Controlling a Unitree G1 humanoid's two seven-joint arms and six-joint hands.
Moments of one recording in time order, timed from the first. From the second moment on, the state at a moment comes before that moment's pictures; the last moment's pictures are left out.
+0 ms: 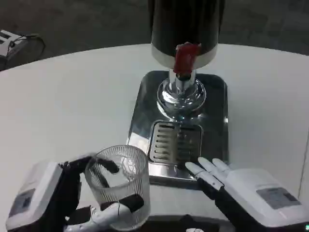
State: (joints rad) left arm 0.22 0.30 0.09 -0.38 0.56 -0.24 0.01; right arm 0.20 -0.32 0.18 -0.91 -0.95 0.14 0.61
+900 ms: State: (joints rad) left arm 0.05 0.30 0.04 -0.28 0.56 -0.19 0.01; right arm 0.21 -0.32 0.16 -0.90 -0.95 0.14 0.61
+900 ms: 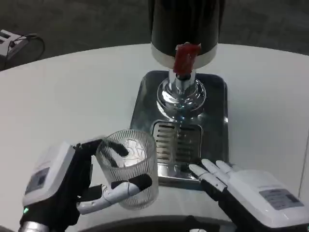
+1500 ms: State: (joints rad) left arm -0.25 0.31 -0.01 0.05 0.59 -0.15 0.06; right arm 0.24 -0.33 0.08 -0.91 -0.90 0.14 0.61
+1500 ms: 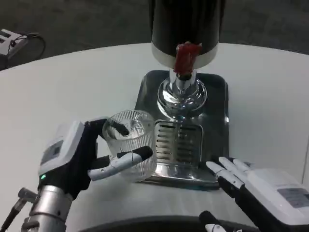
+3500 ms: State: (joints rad) left arm -0.75 0.40 -0.24 0.50 0.53 -0.19 0.06; right arm 0.24 -0.33 0.02 -0.89 -0.81 0.15 0.58
